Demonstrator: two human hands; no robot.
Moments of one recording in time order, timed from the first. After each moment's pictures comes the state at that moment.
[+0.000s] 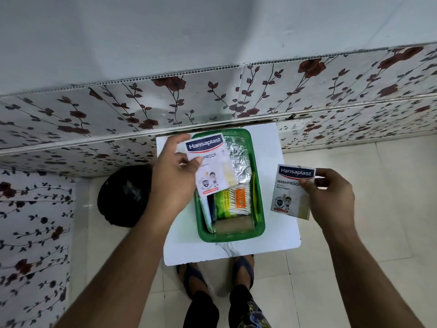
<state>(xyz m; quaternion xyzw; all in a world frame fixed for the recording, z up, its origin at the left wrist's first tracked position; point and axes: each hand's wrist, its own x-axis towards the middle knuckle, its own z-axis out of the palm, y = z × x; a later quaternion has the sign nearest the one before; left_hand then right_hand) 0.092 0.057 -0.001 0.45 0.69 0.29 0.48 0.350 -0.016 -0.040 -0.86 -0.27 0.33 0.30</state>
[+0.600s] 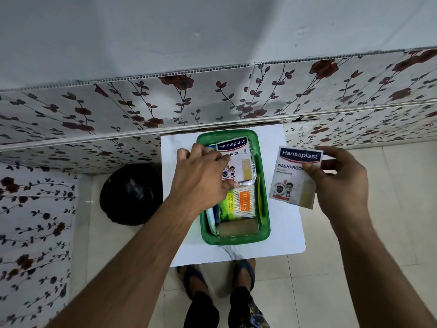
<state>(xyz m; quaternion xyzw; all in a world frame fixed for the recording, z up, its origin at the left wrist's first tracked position) 0.106 0.069 -0.034 0.83 0.54 -0.10 0.11 0.338 0.016 -0.008 -0.81 -0.29 0.35 0.38</state>
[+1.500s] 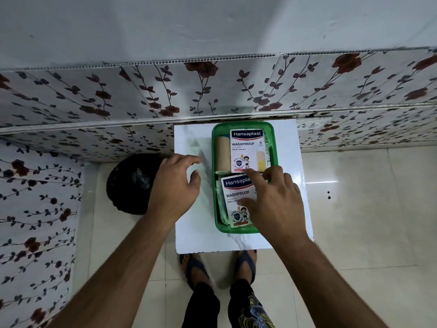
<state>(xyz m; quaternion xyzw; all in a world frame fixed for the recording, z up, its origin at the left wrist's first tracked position) 0.032 0.029 -0.055 0.67 0.68 0.16 0.27 0.234 -0.021 -0.037 -0.72 -0.68 0.16 0.03</state>
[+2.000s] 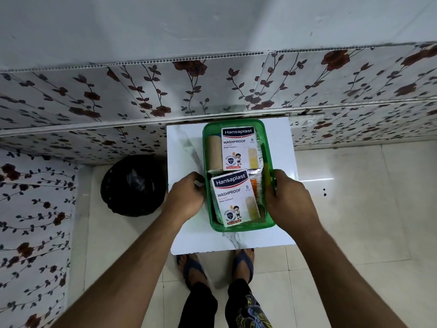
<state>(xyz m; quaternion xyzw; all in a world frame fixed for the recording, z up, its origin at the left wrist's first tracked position) 0.055 0.022 -0.090 0.53 0.71 0.03 0.46 0.275 -0.014 -0.046 -0.75 -0.58 0.31 0.06</state>
